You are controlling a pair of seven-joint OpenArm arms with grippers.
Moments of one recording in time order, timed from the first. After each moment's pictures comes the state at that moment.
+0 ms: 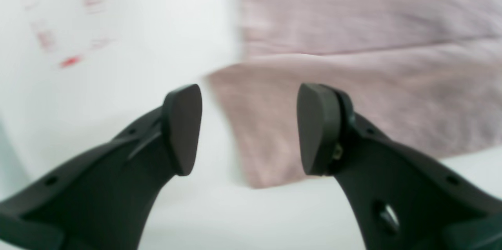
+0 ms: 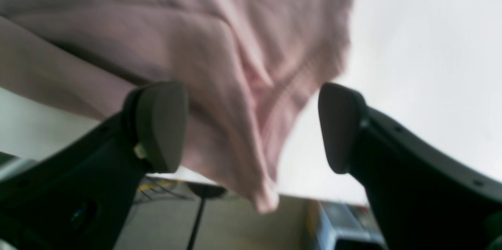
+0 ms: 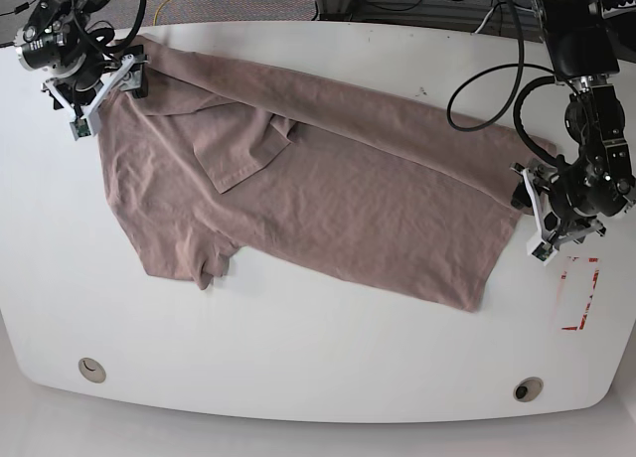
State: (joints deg) left arm -8.0 -22.6 -13.6 94.7 -20.0 -42.0 74.9; right arm -20.8 9.8 42.8 113.5 32.0 40.1 -78.4
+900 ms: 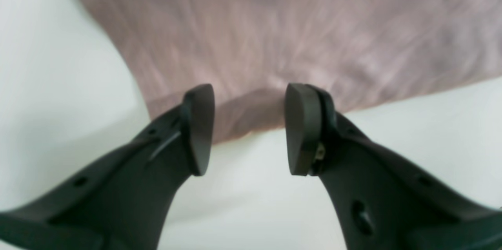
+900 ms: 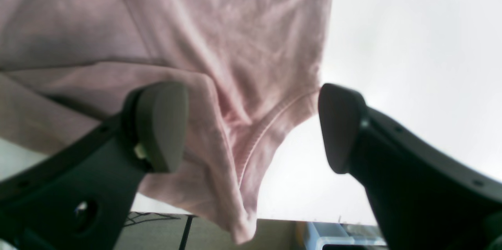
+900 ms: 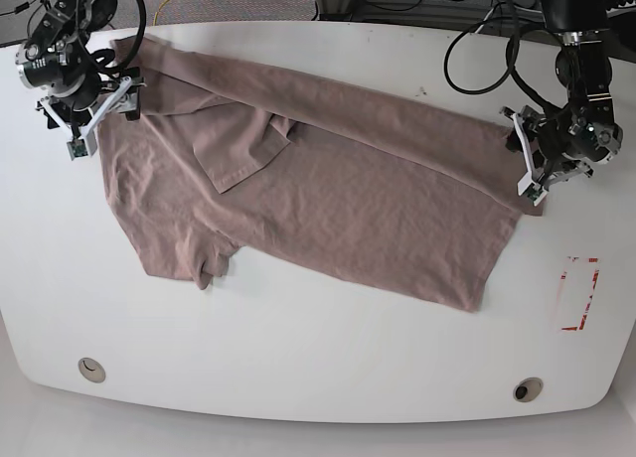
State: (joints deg) left arm 4.5 -22.4 -14.9 92.4 -17.0 -42.0 67.6; right arm -15.2 8.7 42.0 111.6 24.1 40.2 -76.2
